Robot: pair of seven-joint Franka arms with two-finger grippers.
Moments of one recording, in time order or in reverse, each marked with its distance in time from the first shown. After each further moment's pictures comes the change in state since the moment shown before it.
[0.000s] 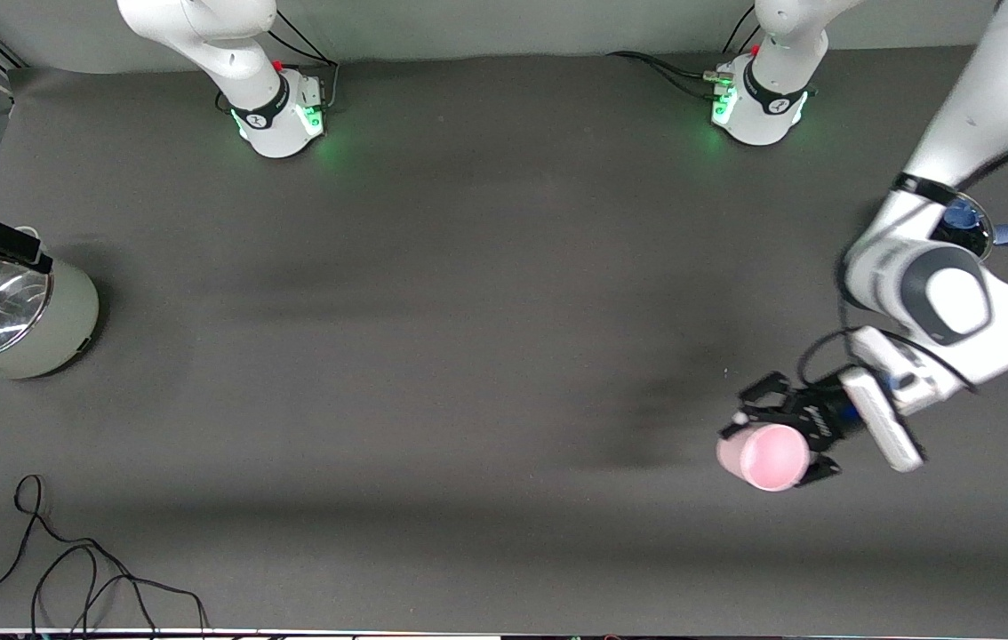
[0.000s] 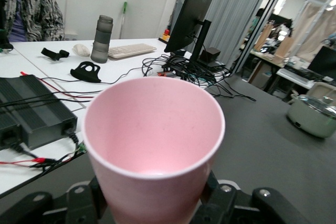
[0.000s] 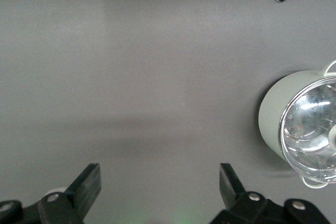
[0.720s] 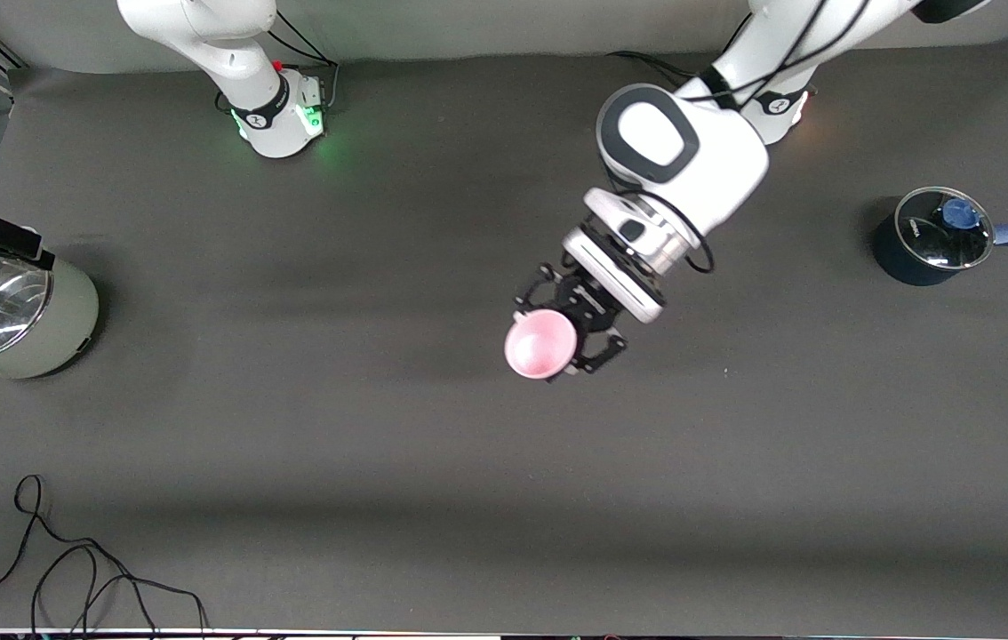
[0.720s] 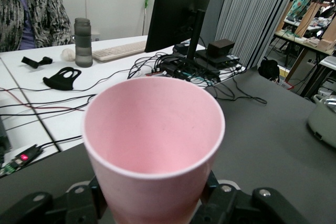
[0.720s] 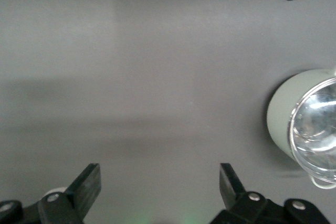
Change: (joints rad) left arm -0.432 -0.006 -0.204 0.053 -0.076 0.741 -0.121; right arm 0.000 -0.009 0.002 0.019 0.046 -0.023 0.000
